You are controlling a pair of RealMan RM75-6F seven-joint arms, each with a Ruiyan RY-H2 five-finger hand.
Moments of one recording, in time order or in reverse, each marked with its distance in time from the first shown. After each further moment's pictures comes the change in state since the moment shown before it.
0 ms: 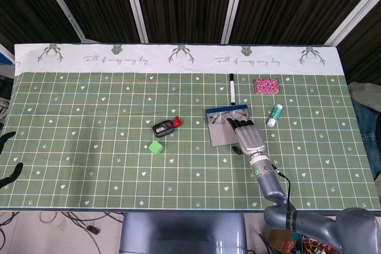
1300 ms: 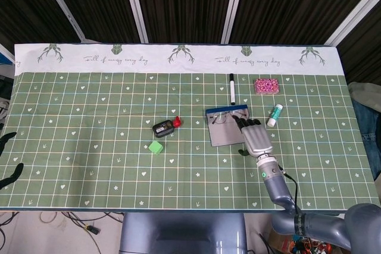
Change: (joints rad) left arm 0.001 0.000 0.002 -0.004 0.002 0.001 0.005; right arm 0.029 0.095 -0.100 -0.140 0.056 0.137 0.016
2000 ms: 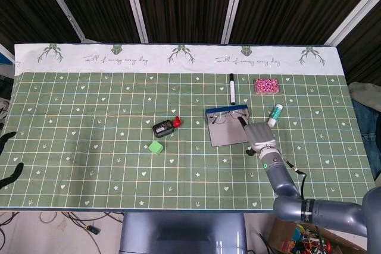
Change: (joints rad) left arm 0.001 0.003 0.000 -0.005 0.003 0.003 -0.008; right arm 0.171 0.217 0.009 -0.283 0.423 -0.148 -0.285
